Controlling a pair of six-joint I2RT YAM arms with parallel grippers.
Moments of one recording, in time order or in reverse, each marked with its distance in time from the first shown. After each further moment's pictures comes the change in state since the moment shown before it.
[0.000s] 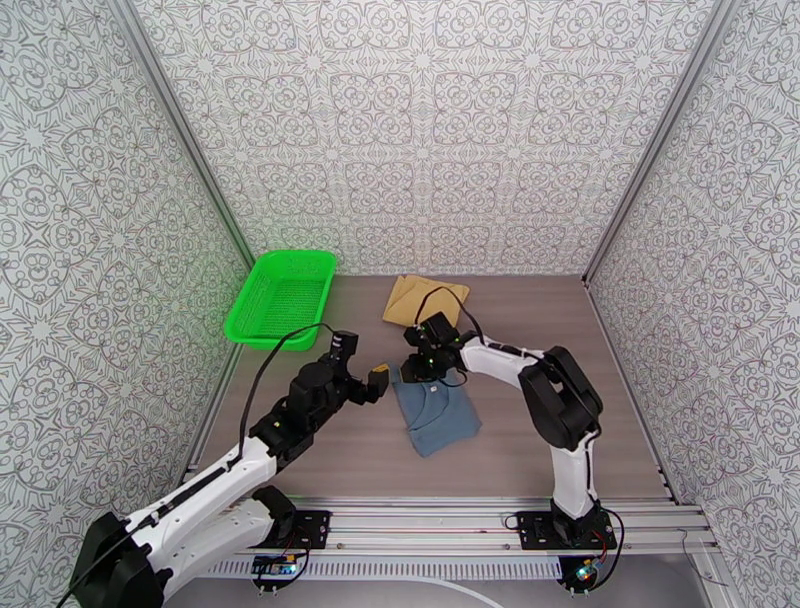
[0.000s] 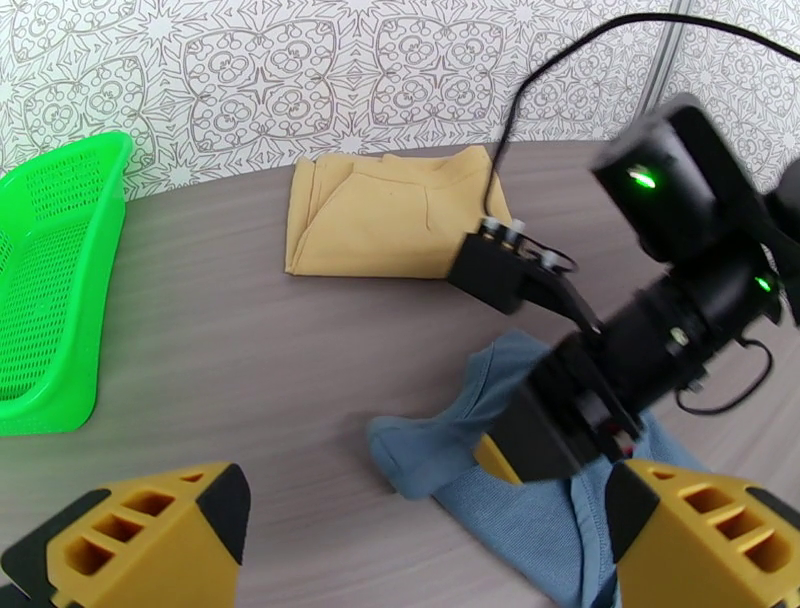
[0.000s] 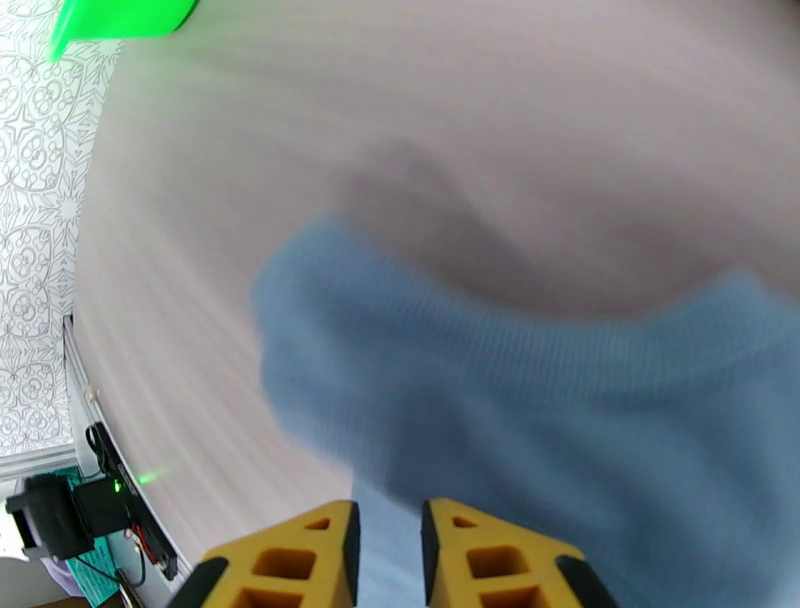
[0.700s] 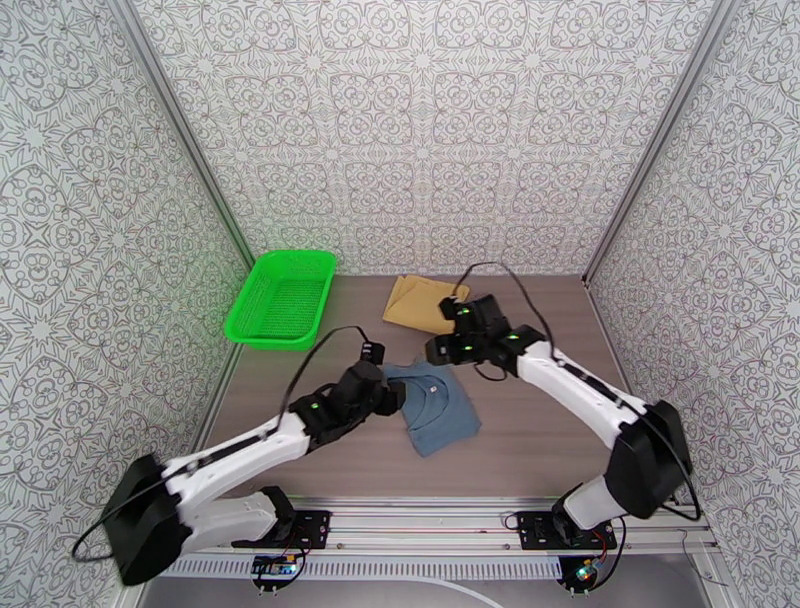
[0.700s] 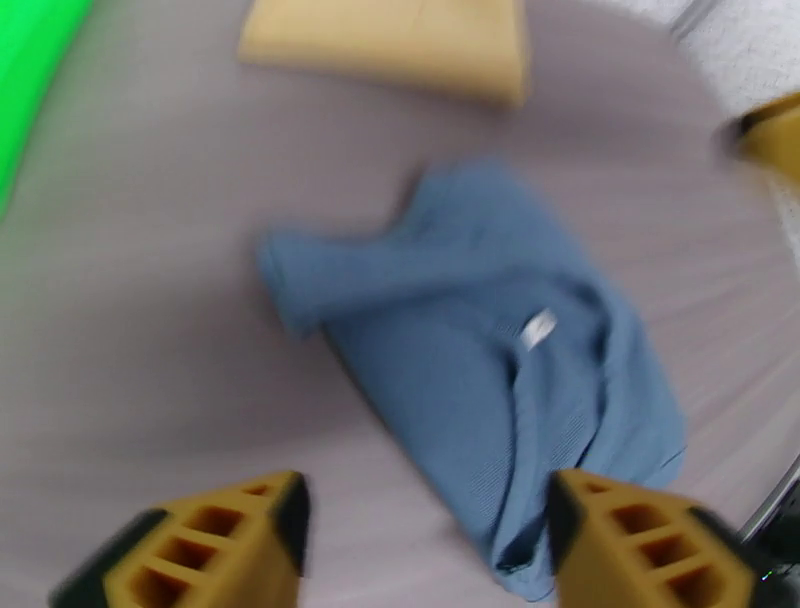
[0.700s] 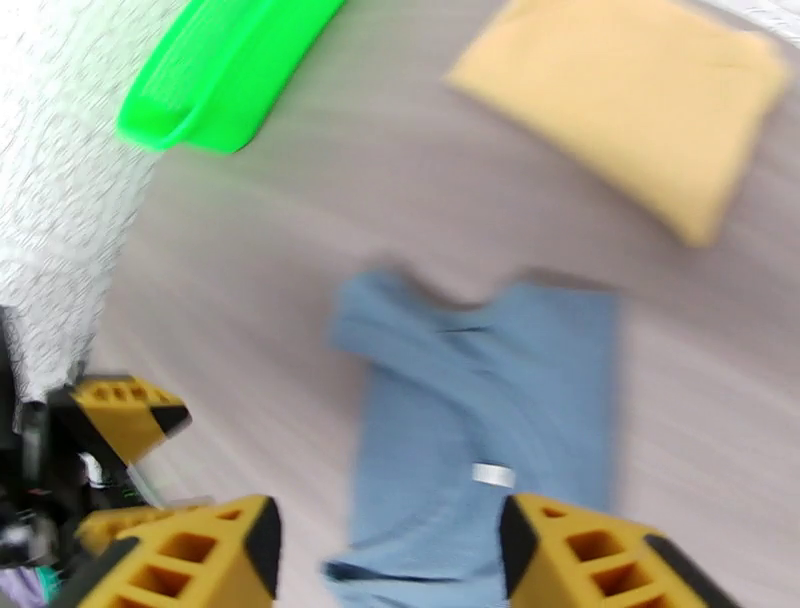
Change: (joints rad) left arm -0.191 0.356 0.200 -0.339 -0.058 -0.457; right arm -0.140 -0.463 -0.130 -0.161 0.192 -0.088
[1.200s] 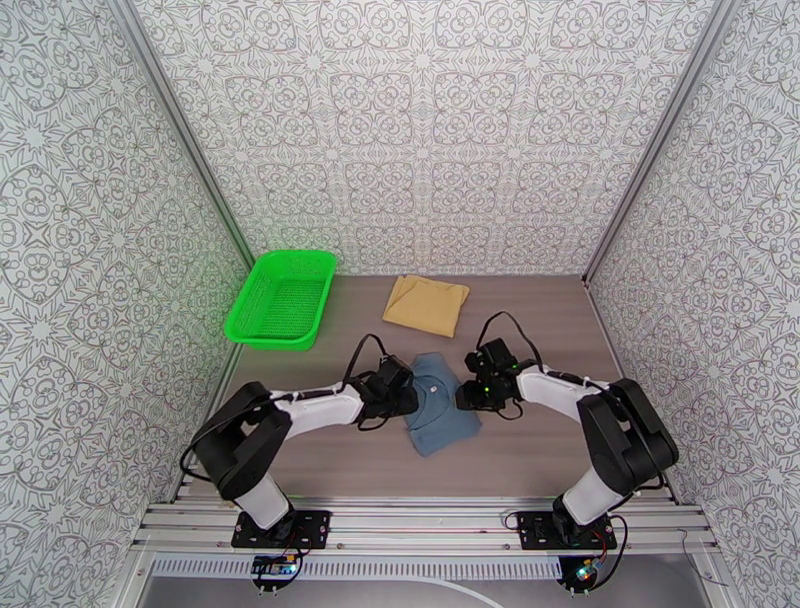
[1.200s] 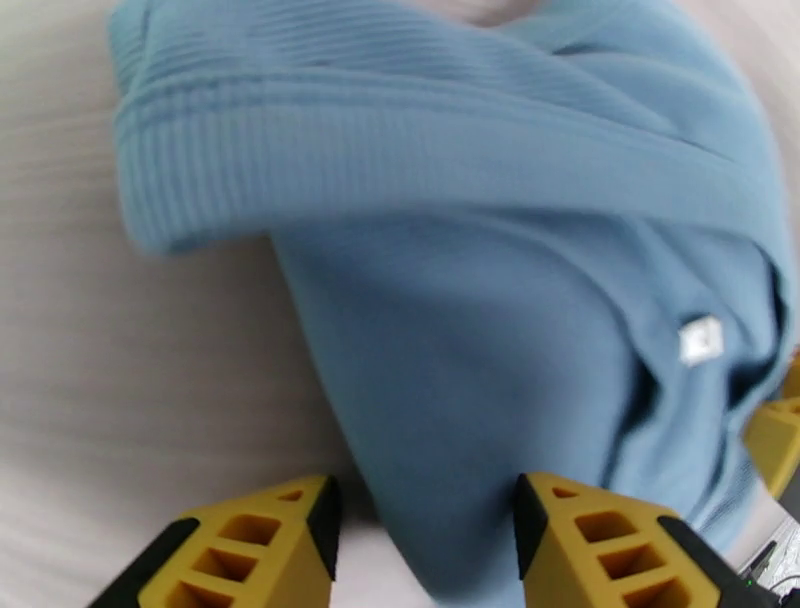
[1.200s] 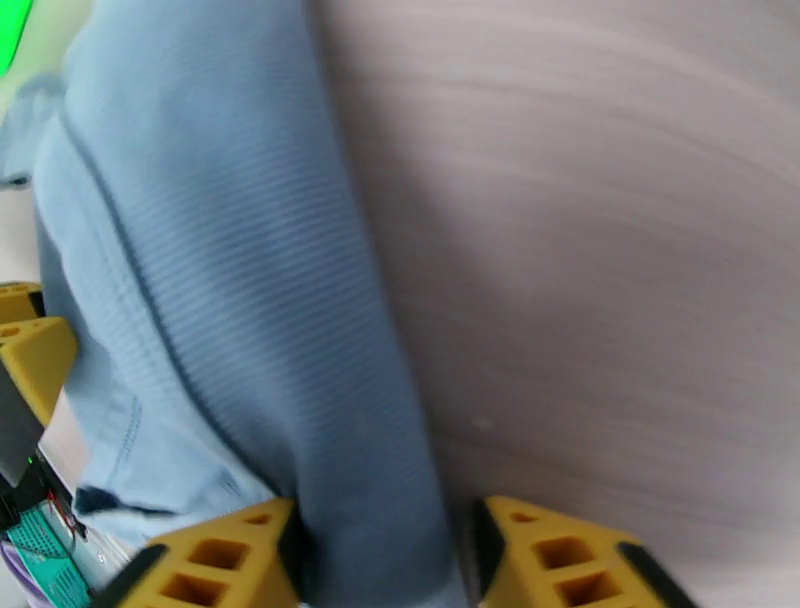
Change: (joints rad) left arm 0.061 0.383 0.113 0.073 0.171 -0.199; right arm -0.079 0.105 -0.385 0.176 -0.074 0.059
